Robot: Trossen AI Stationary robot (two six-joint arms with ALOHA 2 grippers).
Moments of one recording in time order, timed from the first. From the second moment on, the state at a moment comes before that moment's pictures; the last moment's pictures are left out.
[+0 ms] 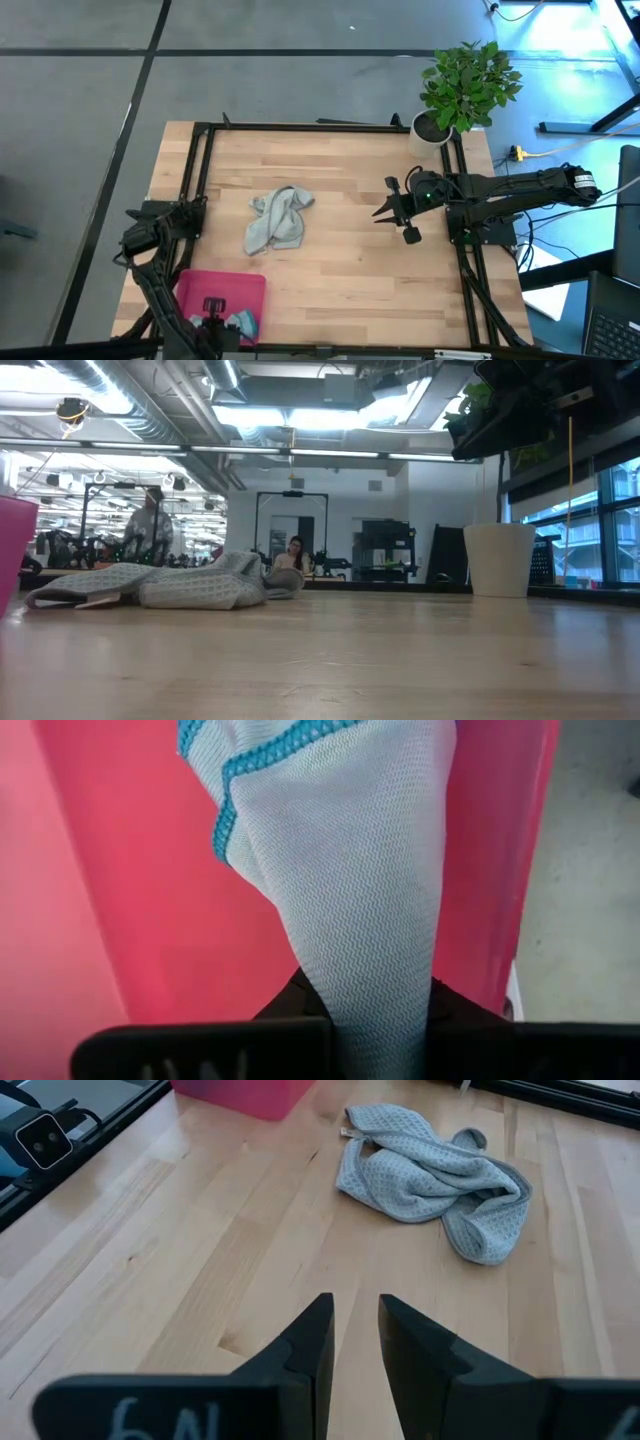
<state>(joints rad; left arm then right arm) -1.12 2.07 1.59 -1.21 -0.09 -1.08 -0.01 0.97 0.59 -0.19 -0.19 -0.27</state>
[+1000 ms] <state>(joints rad) -1.12 2.06 1.47 -1.11 -0.08 -1.06 -0.01 0.97 0.59 -0.19 -0.19 -0.27</state>
